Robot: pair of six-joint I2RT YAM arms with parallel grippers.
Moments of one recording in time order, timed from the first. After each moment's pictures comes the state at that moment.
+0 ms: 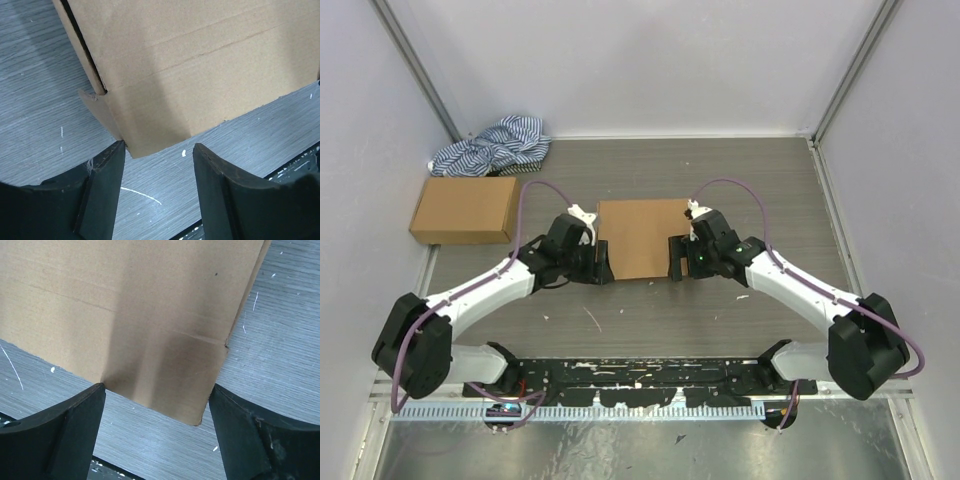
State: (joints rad) left arm -0.63 1.31 0.75 -0.30 0.15 -0.47; right arm 0.59 1.28 0.81 -0.45 -0.04 0.40
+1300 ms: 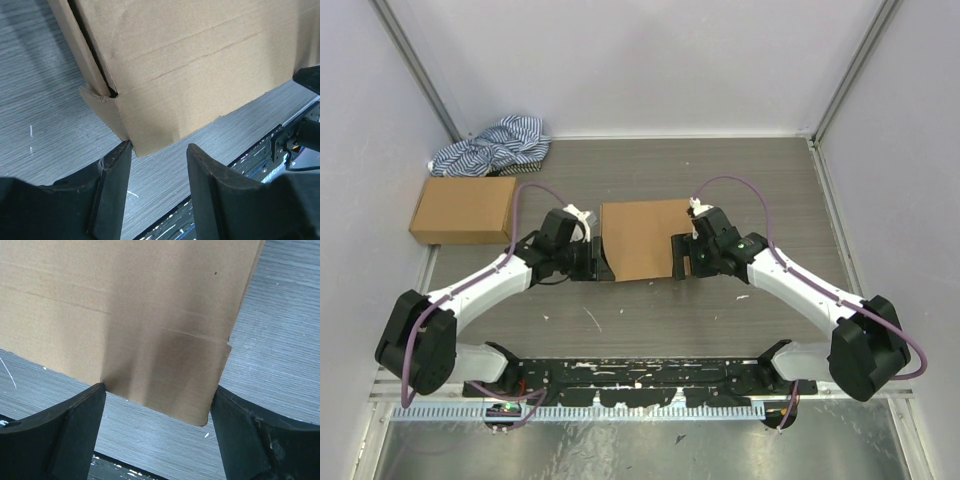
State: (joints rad) left arm -0.55 1.32 0.76 -0.30 0.34 -0.54; right arm 0.59 1.27 0.86 -0.55 0.00 0.40
